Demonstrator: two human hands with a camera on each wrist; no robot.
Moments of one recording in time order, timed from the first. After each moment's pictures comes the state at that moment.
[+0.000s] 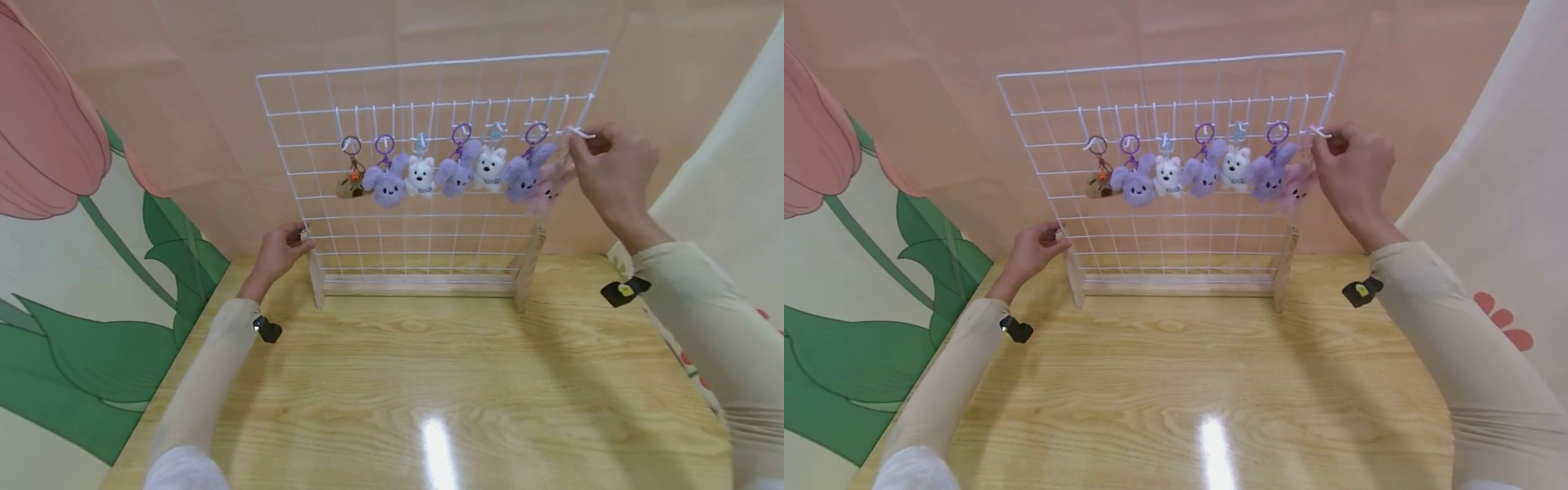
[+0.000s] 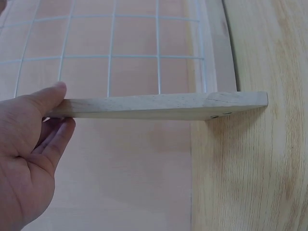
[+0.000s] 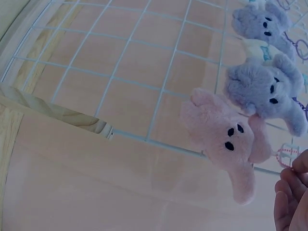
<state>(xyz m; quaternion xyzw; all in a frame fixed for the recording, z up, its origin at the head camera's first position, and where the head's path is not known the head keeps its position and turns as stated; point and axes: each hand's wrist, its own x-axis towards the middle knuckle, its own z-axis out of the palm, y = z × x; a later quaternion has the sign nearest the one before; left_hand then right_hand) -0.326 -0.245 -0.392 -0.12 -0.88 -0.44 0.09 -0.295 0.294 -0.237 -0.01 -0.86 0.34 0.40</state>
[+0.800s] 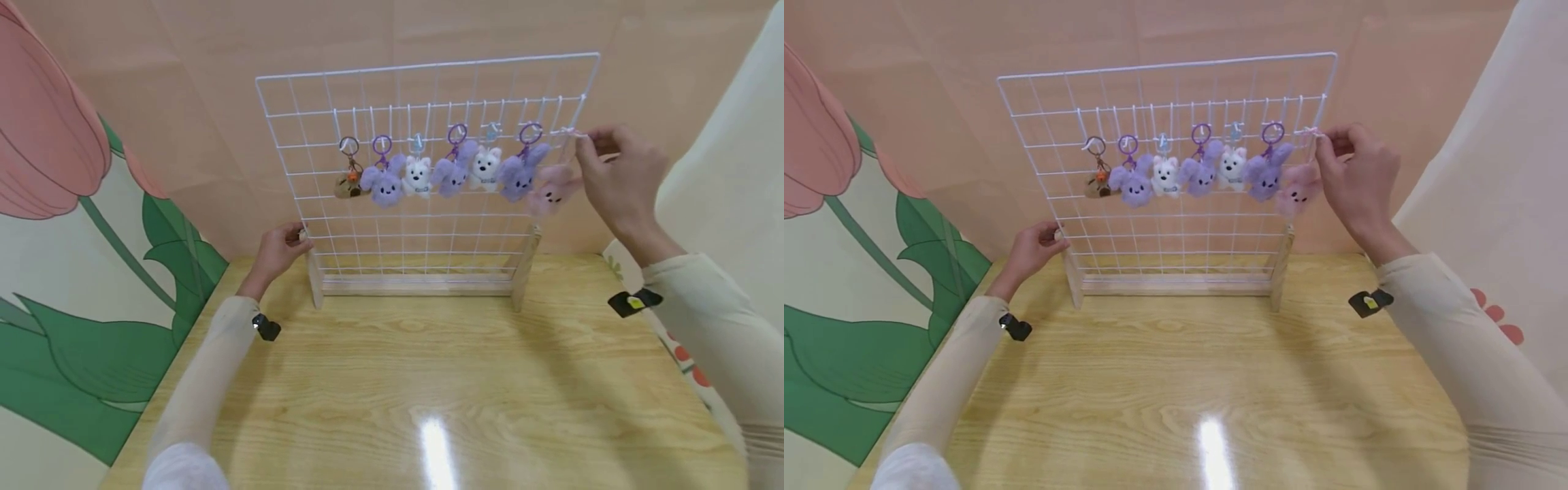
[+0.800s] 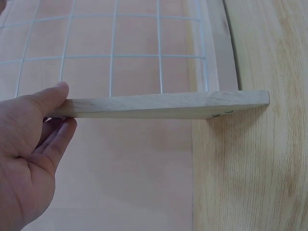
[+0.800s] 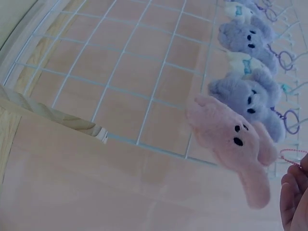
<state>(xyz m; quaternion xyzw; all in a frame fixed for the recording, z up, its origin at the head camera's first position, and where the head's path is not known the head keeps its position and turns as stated) -0.325 -0.243 -0.390 -0.13 -0.90 -0.41 0.10 -0.266 0.292 -0.238 0.04 -0.82 0.36 0.45</state>
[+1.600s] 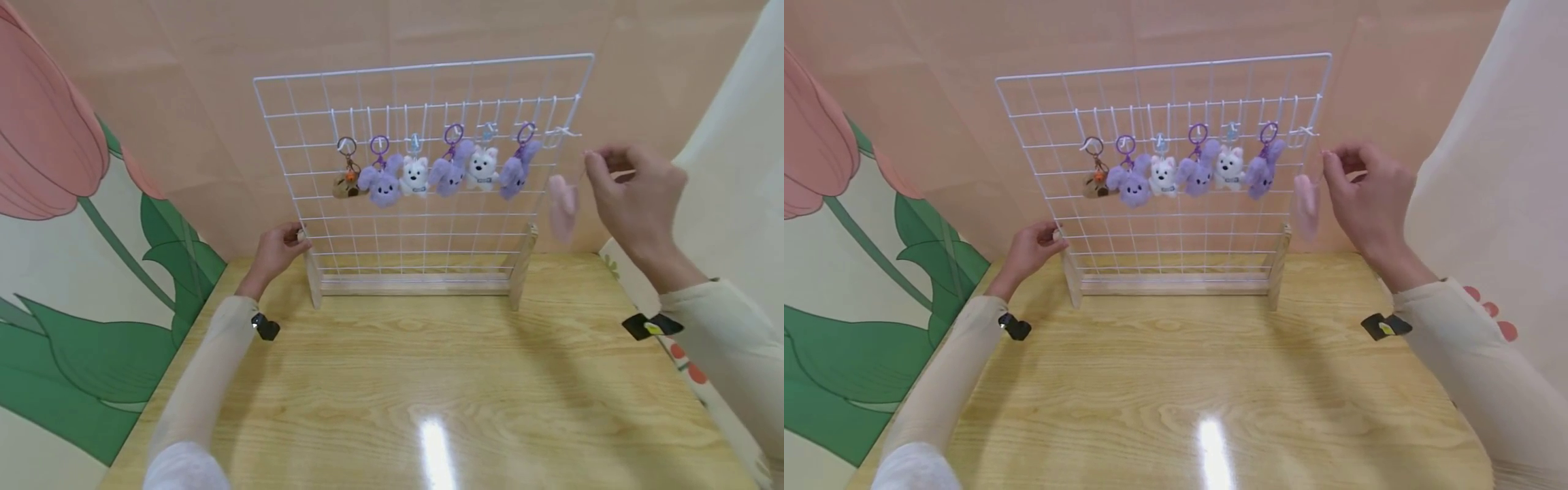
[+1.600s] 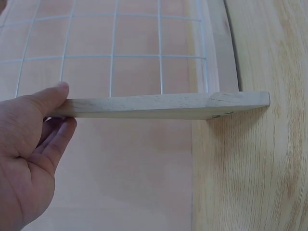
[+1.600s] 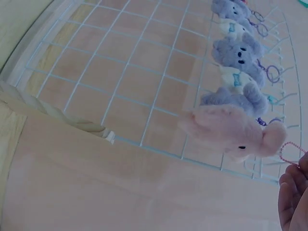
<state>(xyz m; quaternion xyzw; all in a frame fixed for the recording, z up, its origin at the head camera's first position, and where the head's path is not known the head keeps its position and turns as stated) -0.325 -0.243 -0.387 -0.12 -0.90 -0.41 0.09 -0.230 0.299 -0.244 0.03 -0.82 0.35 0.45</state>
